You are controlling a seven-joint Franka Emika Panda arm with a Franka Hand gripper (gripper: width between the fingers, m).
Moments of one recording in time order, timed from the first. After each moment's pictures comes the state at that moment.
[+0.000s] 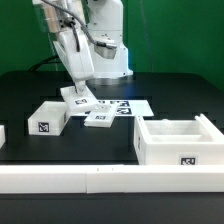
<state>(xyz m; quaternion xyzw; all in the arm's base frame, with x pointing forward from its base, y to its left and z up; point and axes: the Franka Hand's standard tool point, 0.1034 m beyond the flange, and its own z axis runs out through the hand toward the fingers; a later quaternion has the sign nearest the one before) 0.441 -0.072 0.074 -0.77 0.63 0.10 0.06</state>
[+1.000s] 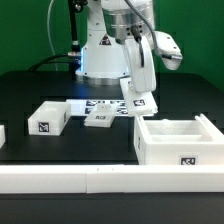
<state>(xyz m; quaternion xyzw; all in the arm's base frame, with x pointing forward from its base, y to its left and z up) 0.450 0.039 0.075 -0.70 0.70 0.15 -0.01</state>
